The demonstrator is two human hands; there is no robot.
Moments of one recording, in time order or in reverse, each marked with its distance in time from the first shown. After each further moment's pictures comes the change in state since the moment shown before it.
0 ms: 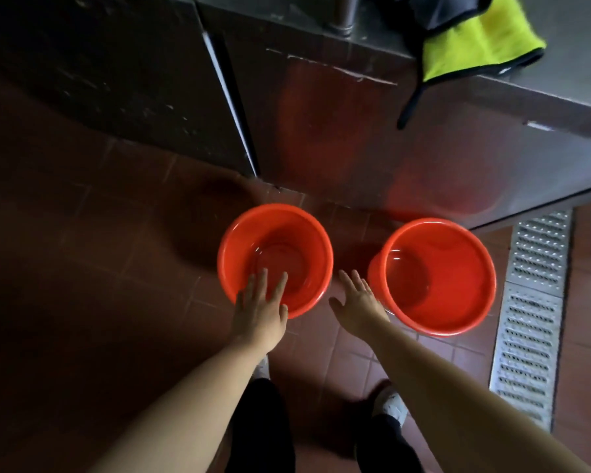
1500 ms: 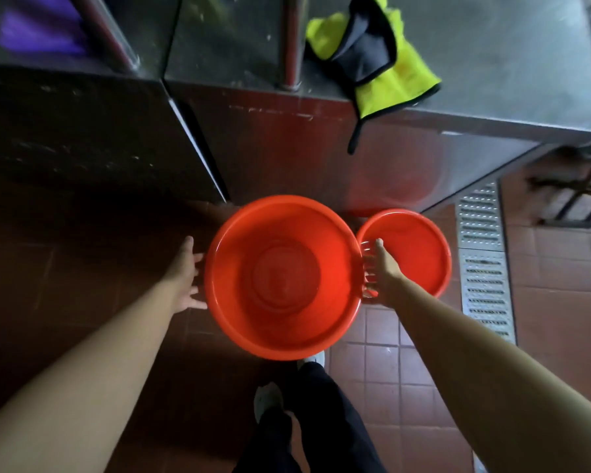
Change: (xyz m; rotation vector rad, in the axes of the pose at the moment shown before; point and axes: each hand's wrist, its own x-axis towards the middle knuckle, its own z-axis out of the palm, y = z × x) left_hand 0.058 -0.097 -0.179 -1.276 -0.316 -0.615; right_hand -0.050 -0.029 -0.111 1.338 0.109 0.600
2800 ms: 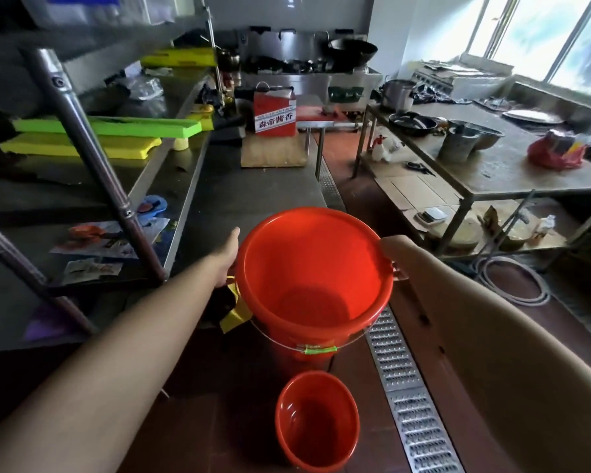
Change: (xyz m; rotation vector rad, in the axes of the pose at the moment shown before) left_hand -0.448 0.327 0.310 0.297 -0.096 0.622; right_hand -0.355 -0.331 -0.362 -0.196 0.466 -0.570
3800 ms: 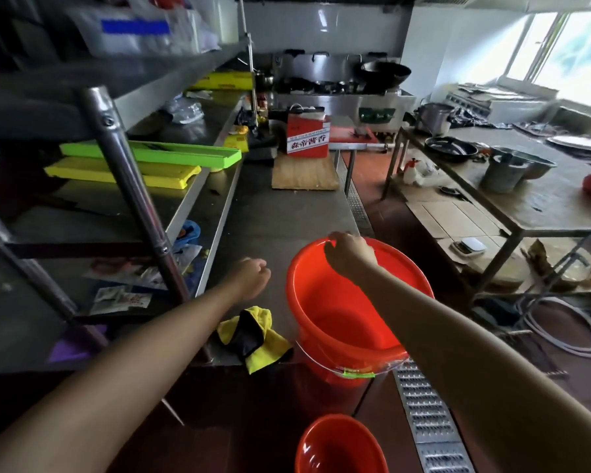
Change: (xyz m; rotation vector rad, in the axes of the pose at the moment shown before) left_hand 0.059 0.020 -0.052 0.749 0.156 0.516; right_hand -0.006 -0.135 0.131 -0.524 0.095 -0.718
